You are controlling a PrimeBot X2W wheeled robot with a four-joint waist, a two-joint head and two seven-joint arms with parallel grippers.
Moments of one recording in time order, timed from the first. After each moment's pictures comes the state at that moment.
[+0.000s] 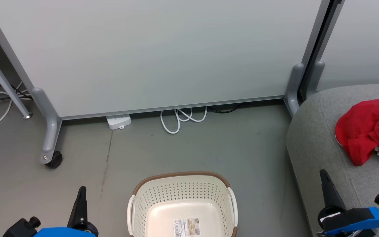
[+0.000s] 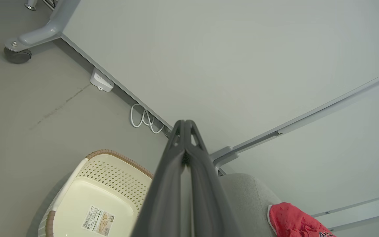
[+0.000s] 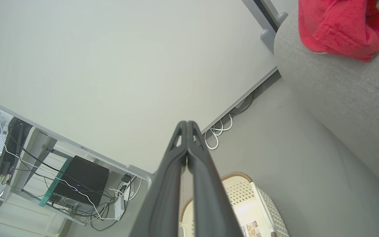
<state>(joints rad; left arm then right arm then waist) -0.06 0.05 -0.01 0.32 -0.96 -0.13 -0.07 0.00 -0.06 -0.08 0.16 0.82 0.13 0.04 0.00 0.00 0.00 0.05</state>
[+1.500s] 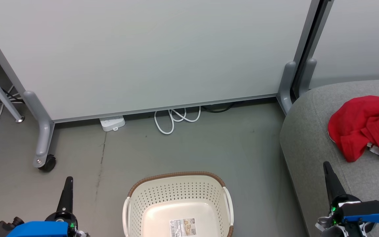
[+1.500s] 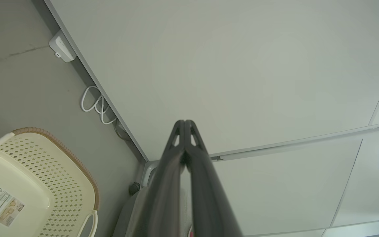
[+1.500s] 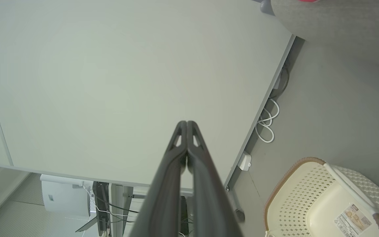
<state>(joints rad) -0.09 0.05 0.07 0.27 -1.38 -0.13 0.05 -0.06 -0.05 -0.10 0.22 1.33 0.13 0.09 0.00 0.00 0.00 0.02</state>
